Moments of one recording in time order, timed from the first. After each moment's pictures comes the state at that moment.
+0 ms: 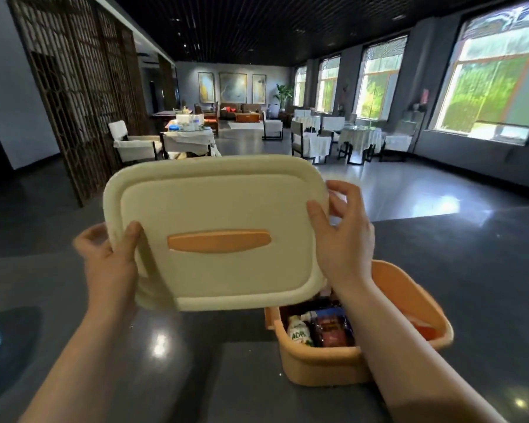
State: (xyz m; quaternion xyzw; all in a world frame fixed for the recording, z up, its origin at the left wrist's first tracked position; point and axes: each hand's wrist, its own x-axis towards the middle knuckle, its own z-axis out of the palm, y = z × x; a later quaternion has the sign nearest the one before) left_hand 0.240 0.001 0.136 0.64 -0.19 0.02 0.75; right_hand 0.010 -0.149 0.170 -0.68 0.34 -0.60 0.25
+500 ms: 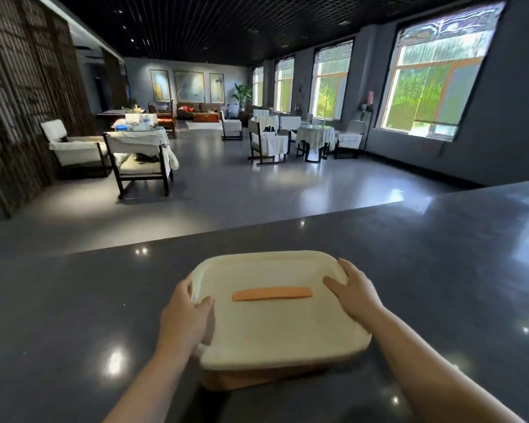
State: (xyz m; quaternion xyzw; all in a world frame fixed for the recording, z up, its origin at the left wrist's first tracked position) left_hand 0.092 -0.131 0.023 0.79 -0.34 -0.16 0.49; right_hand -0.168 -0.284 0.048 -0.71 0.58 -0.27 0.29
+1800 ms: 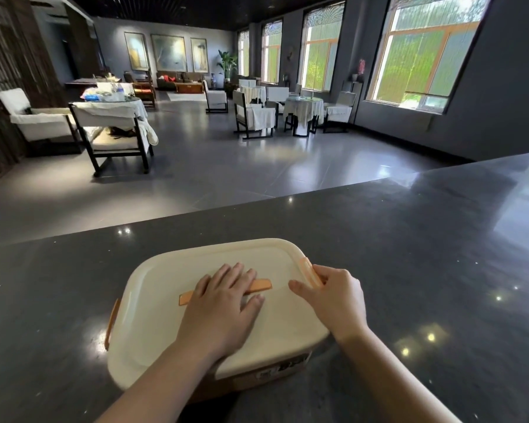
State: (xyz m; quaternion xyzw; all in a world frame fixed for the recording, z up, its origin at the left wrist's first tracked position) left_hand 0.010 -0.199 0.021 0.76 -0.64 -0.03 0.14; right_hand -0.173 -0.279 0.035 -0.69 0.59 -0.33 0.27
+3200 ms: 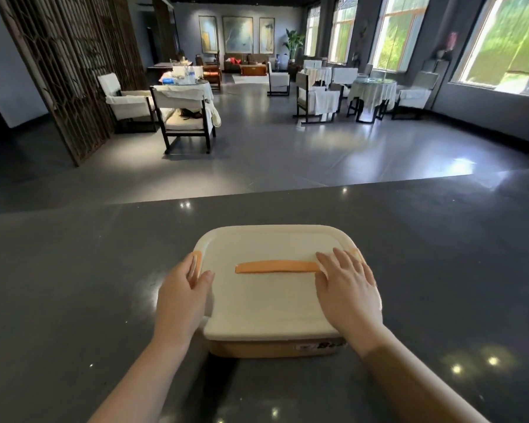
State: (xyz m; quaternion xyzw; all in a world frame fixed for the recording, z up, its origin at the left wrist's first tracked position) left_hand 0.069 -0.112 0.024 0.83 -0.30 -0.05 0.47; right_hand -0.138 -0.253 0.033 -0.86 0.47 -0.19 0.07
